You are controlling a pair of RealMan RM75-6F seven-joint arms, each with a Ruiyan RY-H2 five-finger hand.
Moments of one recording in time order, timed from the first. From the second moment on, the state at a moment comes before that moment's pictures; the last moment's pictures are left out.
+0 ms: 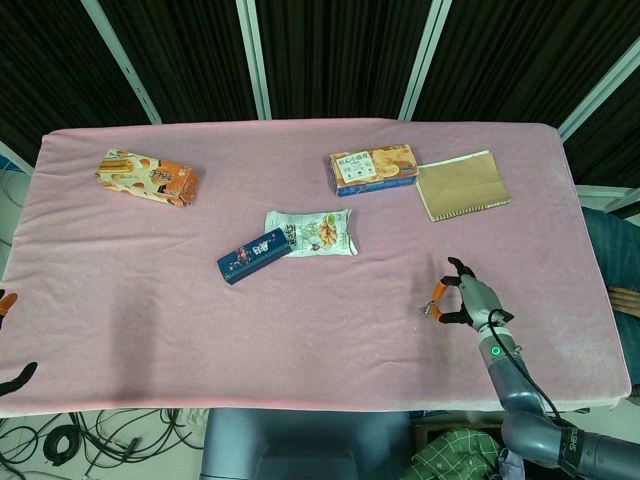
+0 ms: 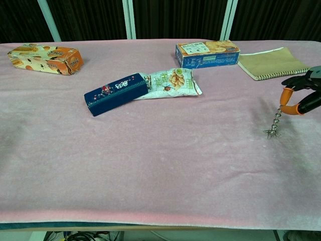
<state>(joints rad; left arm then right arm) 0.00 -0.95 0.00 -1.79 1.45 1.49 0.03 0.58 -1.30 0.22 -1.75 -0.66 0.97 -0.11</state>
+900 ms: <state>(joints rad) 0.00 -0.95 0.00 -1.79 1.45 1.48 0.04 0.58 -1.31 0.22 -1.71 -0.64 0.95 -0.10</state>
